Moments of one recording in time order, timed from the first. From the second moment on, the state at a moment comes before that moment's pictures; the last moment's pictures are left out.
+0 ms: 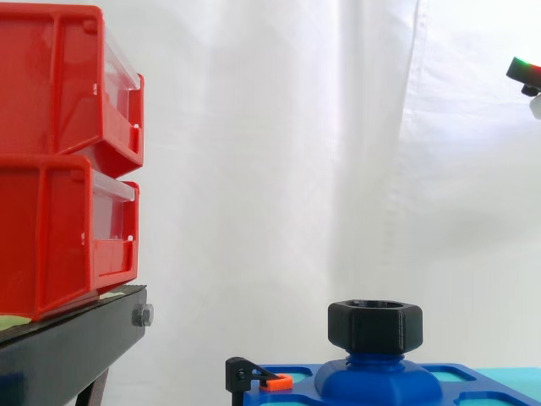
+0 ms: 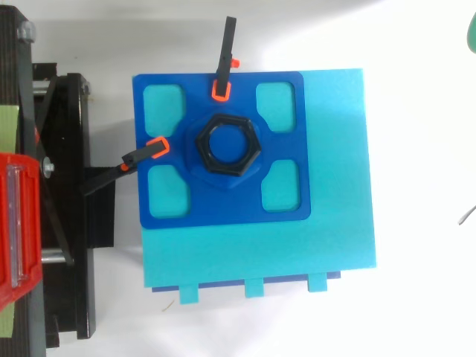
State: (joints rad) arm 0.08 -1.60 -1.65 -3.17 -1.25 -0.14
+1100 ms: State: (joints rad) arm 0.11 -1.81 -1.53 -3.03 -1.26 -0.31
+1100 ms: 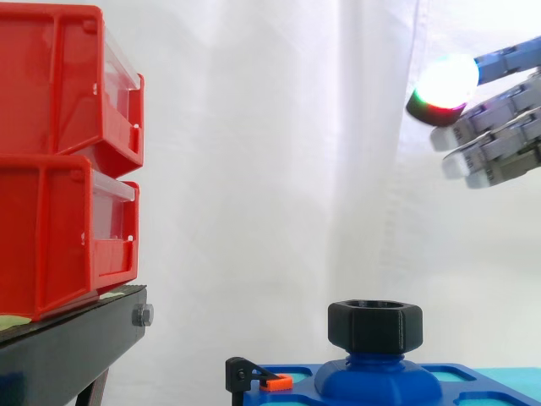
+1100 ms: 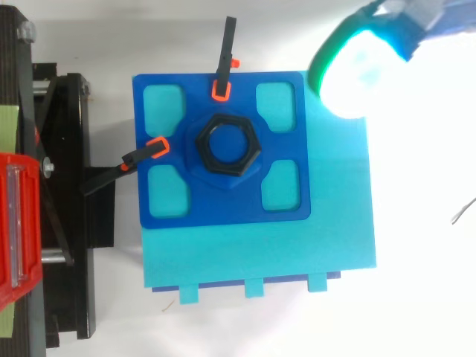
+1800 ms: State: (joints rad) arm 0.14 -2.03 -1.34 -2.97 -1.33 -0.51
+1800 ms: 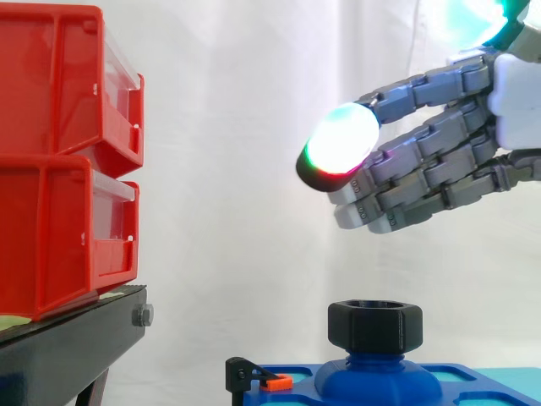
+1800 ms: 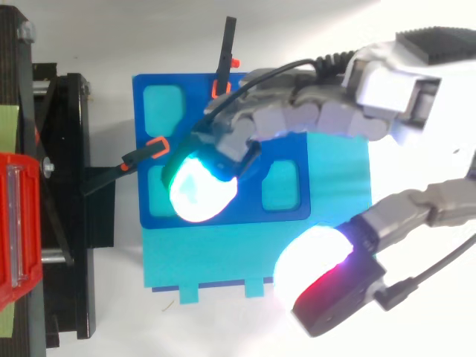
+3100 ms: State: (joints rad) arm 0.17 -2.11 -1.28 -2.96 -1.39 -0.92
